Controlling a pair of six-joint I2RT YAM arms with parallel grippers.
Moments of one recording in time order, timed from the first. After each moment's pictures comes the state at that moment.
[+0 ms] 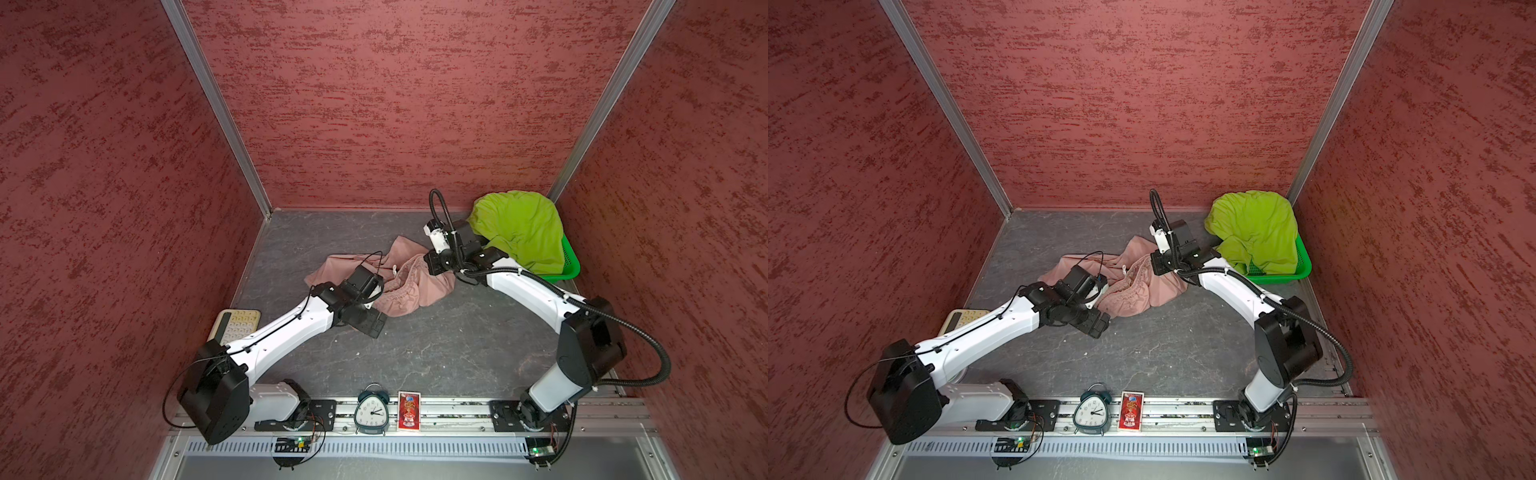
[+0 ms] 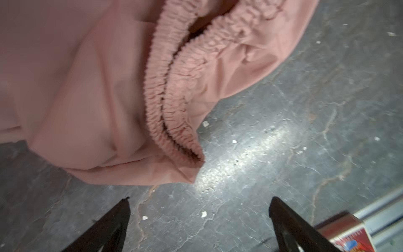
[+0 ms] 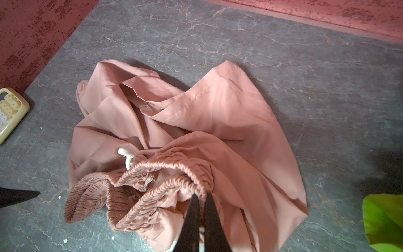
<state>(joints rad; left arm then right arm) -0.67 1.31 0.93 -0.83 -0.09 -0.18 0.51 1.64 1.28 -0.38 -0.16 0.14</state>
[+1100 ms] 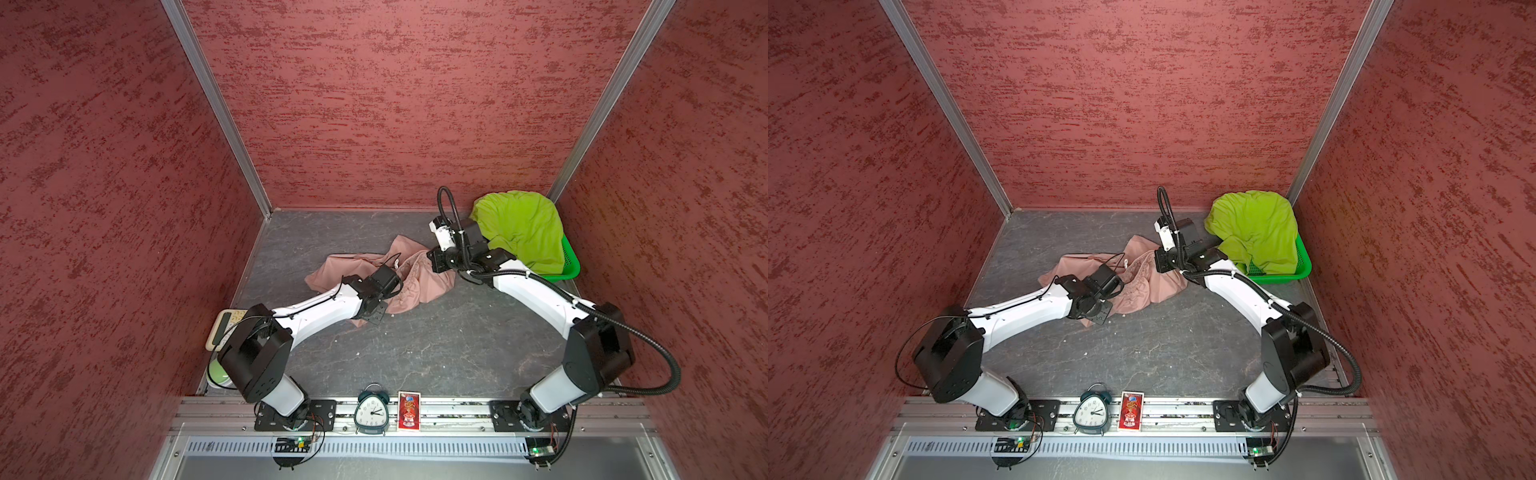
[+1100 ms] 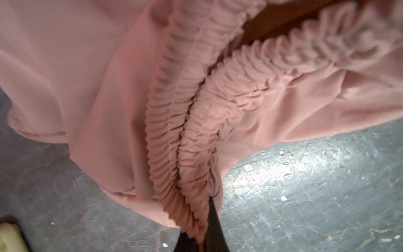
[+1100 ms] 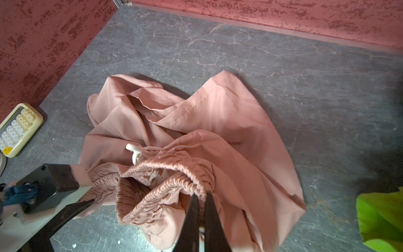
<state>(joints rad) -0.72 1.56 1.05 -0.82 -0.30 -0.27 0.49 1.58 1.25 -0.35 -0.18 0.17</state>
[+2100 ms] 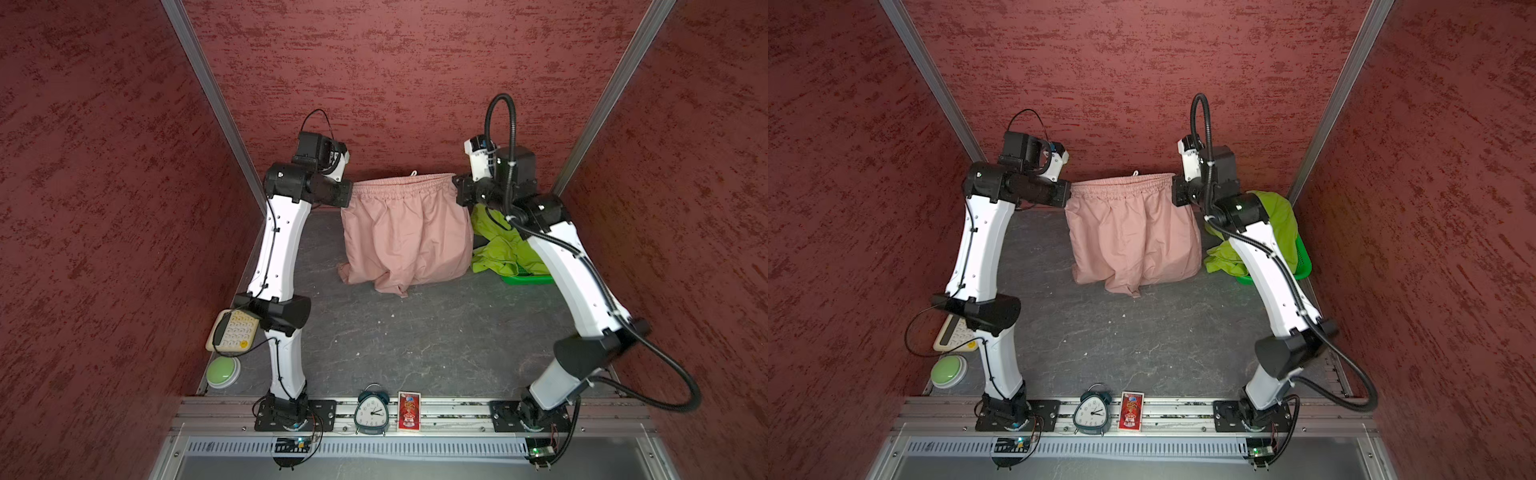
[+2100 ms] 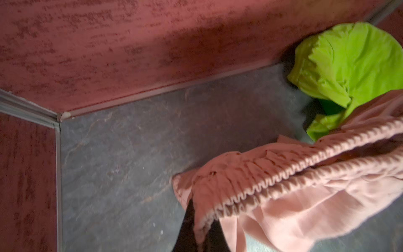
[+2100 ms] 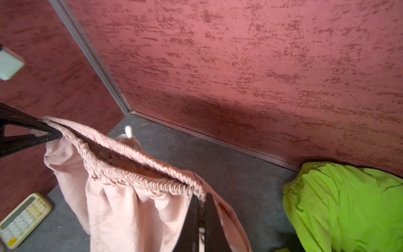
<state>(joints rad) -0.19 2.10 2.75 -1.44 0.08 0.02 0.35 1.80 2.18 -0.72 -0.10 0.08</state>
